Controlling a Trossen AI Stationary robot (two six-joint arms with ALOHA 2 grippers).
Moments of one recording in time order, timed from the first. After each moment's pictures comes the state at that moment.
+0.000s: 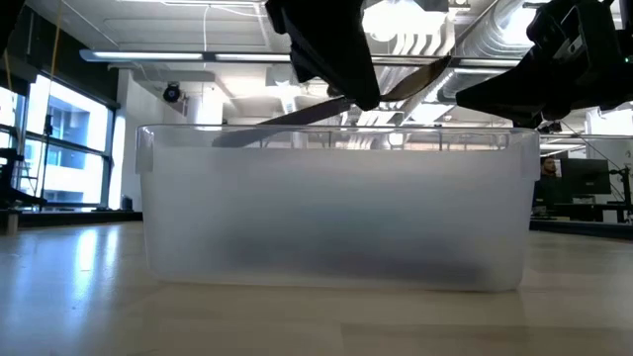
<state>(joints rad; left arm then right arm) -0.33 2.04 1.70 -0.73 -0.10 -0.28 0.50 1.26 0.13 1.04 0.74 0.14</state>
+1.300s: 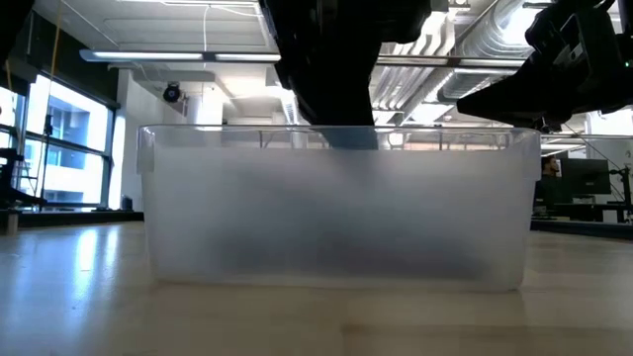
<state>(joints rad) -0.33 2.13 1.70 -0.71 -0.14 -0.25 0.50 1.26 0.13 1.00 0.74 0.16</state>
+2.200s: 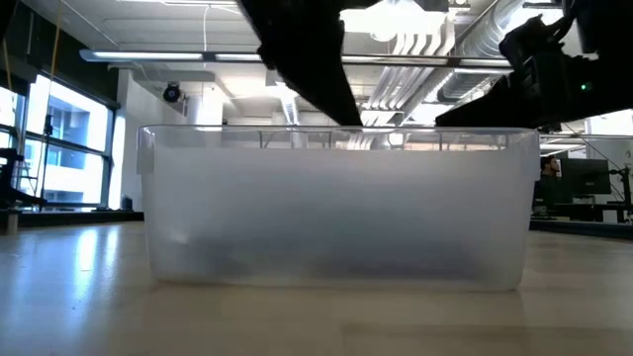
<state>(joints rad) -0.32 1.95 1.51 -0.56 -0.30 -0.15 0.32 1.25 0.13 0.98 0.58 -0.02</state>
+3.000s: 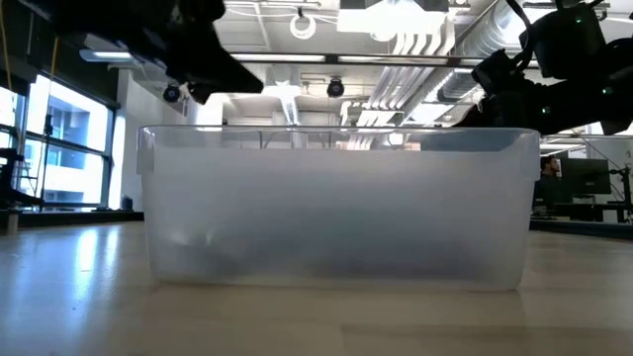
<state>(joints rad) -0.19 1.23 0.57 0.28 -0.28 -0.14 0.00 1.25 0.13 0.92 0.28 -0.09</state>
